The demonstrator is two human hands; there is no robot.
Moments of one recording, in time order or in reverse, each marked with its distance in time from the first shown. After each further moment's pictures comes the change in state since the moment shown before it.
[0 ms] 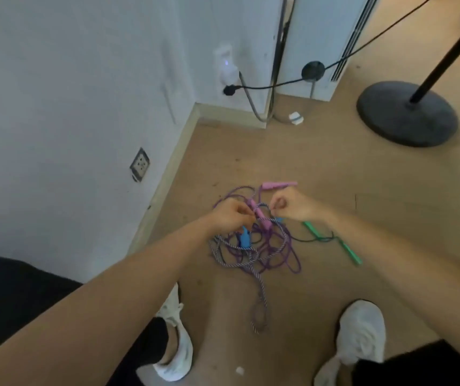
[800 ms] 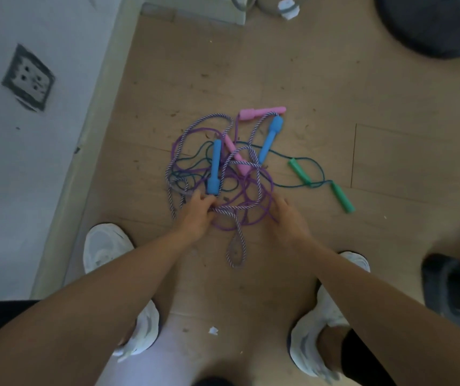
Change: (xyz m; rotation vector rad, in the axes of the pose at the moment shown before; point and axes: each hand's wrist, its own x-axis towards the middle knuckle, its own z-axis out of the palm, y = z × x) left_hand 0.086 -0.178 0.142 0.337 0.150 0.048; right_hand -0.015 0.161 0.190 0.031 0.159 0.374
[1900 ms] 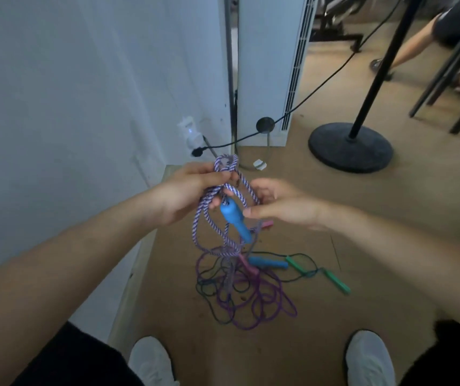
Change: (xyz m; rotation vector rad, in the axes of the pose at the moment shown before) left_hand -0.096 0.230 -0.361 -0.815 -0.127 0.276; right_hand -0.103 -0.216 -0.284 0.570 -0.073 -0.519
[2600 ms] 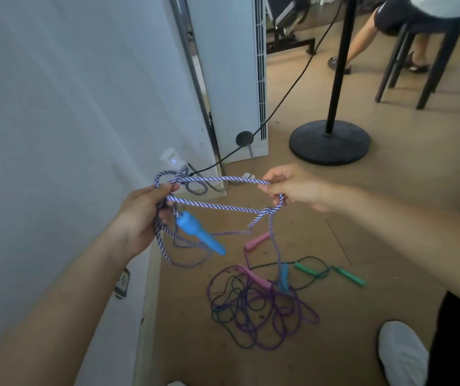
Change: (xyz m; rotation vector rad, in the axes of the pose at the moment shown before) left_hand 0.010 0.006 -0.056 -0.124 0.332 -0.015; right_hand 0.007 0.002 -0.047 0.084 0.361 0.117
